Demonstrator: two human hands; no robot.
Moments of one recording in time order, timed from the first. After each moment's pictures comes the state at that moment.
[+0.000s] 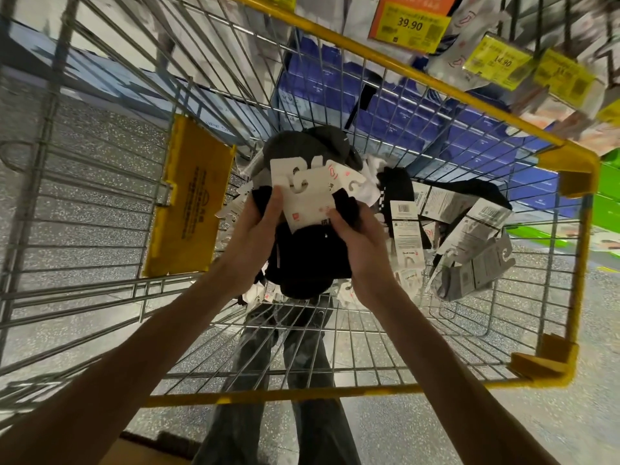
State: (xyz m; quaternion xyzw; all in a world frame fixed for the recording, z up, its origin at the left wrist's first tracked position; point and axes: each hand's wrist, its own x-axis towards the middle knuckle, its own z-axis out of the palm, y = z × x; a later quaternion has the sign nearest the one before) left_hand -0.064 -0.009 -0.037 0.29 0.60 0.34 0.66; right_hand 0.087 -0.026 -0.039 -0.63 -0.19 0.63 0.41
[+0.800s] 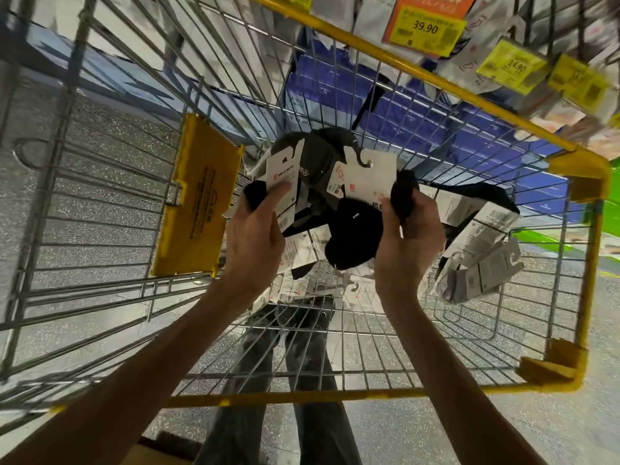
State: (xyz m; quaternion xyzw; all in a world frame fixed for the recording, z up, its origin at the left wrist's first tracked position) left_hand -0.080 -0.019 -0.041 0.65 0.68 0.21 0.28; right_hand 0.096 -0.020 -0.036 -0.73 -0.30 0.30 0.54
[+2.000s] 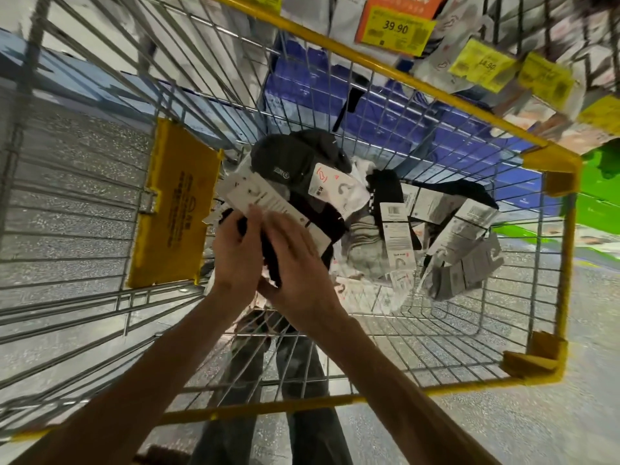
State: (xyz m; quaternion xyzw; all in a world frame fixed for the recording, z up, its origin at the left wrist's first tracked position) left_hand -0.060 -0.021 -0.057 0.33 0.72 0.37 0.49; right_hand 0.040 -0.059 -0.067 -0.57 -0.73 0.33 0.18
